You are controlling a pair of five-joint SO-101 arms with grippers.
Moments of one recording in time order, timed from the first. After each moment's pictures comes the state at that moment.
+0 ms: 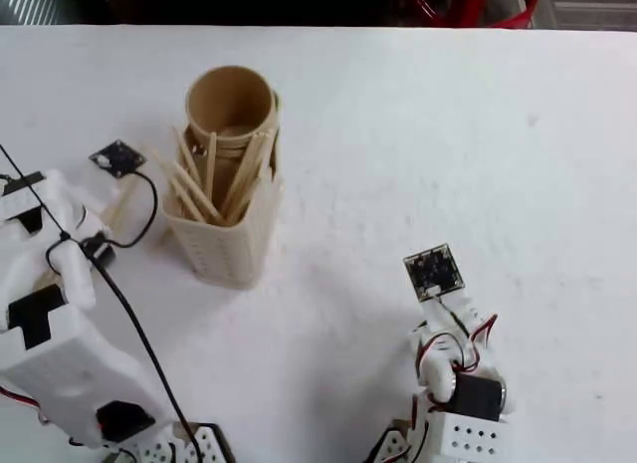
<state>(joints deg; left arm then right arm) -33.9 19.7 16.0 62.5 -61.8 7.1 -103.0 96.4 72.4 32.3</state>
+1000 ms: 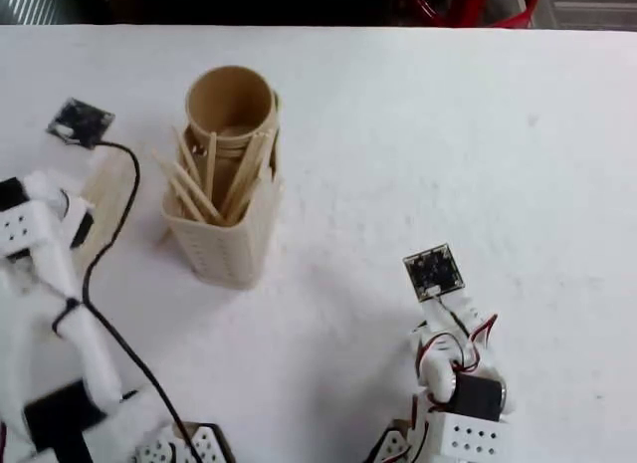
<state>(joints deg) -33.4 -18.3 23.7 69.4 -44.2 7.1 -103.0 96.4 72.4 32.3</state>
